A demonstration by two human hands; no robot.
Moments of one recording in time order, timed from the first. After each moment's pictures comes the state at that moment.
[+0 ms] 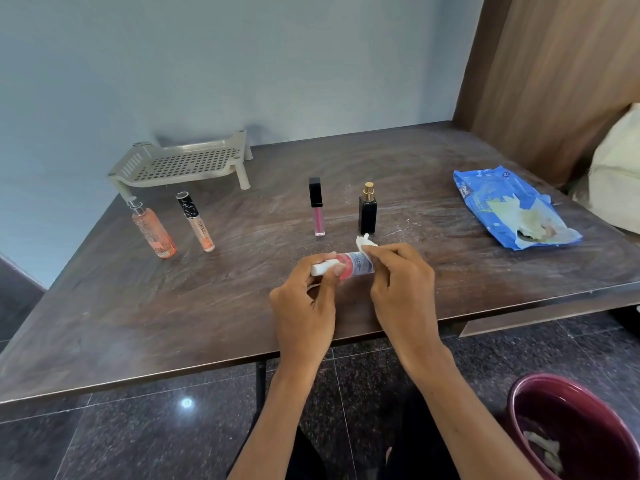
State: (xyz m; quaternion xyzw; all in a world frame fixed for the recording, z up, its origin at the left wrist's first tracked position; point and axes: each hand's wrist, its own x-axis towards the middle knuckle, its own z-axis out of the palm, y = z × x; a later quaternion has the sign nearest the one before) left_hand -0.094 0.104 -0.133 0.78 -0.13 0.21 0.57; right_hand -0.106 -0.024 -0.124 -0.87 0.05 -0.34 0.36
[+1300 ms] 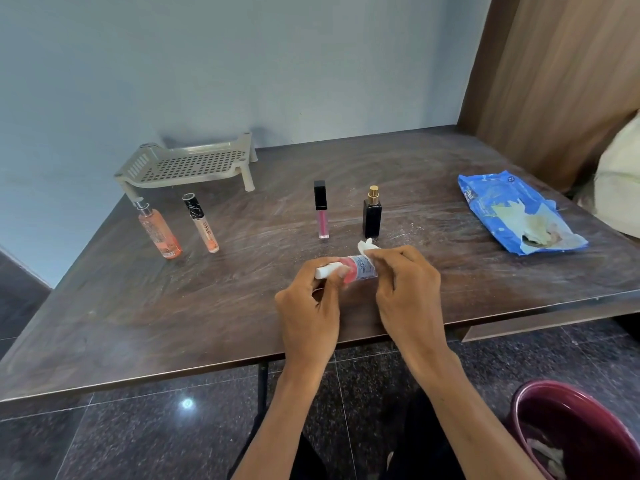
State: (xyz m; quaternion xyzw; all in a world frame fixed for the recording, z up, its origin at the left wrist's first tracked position) left_hand -0.095 0.104 -0.132 0.78 -0.12 0.22 0.57; right_hand -0.107 -0.026 -0.123 -0.87 0.05 -0.33 0.37
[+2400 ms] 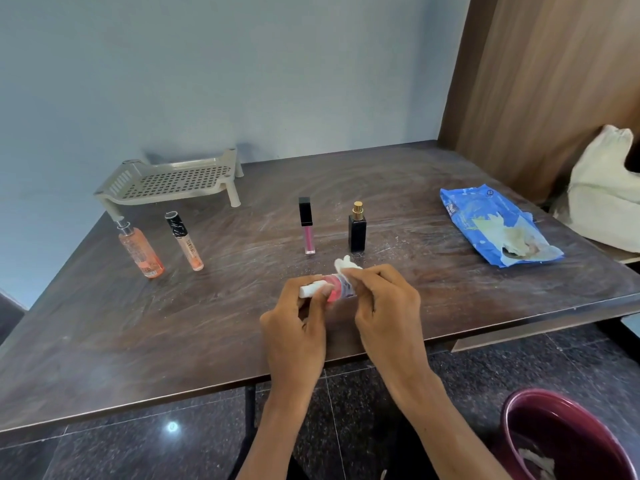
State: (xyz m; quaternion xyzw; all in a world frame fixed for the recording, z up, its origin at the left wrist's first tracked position) left_hand -0.099 0.104 -0.130 0.79 -0.12 0.24 0.54; right_hand -0.115 -0.016 -0.119 -0.86 0.01 -0.34 0.38
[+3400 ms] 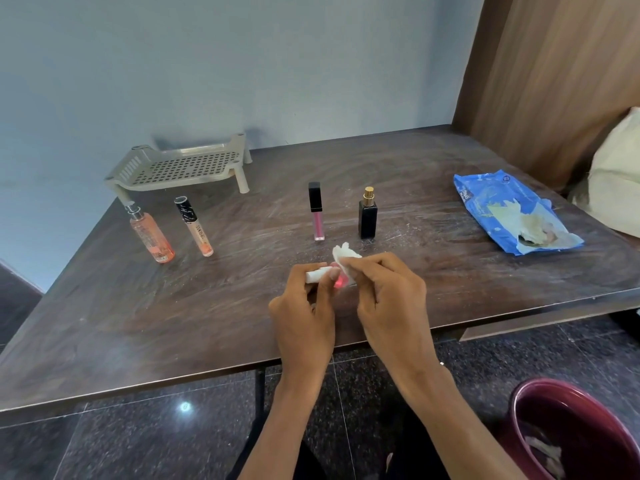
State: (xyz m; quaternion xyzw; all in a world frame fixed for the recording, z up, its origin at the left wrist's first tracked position) left_hand -0.098 0.101 -0.128 0.80 -0.09 0.23 0.55; right_hand -0.118 -0.007 -0.115 -0.85 -0.02 -0.34 0.40
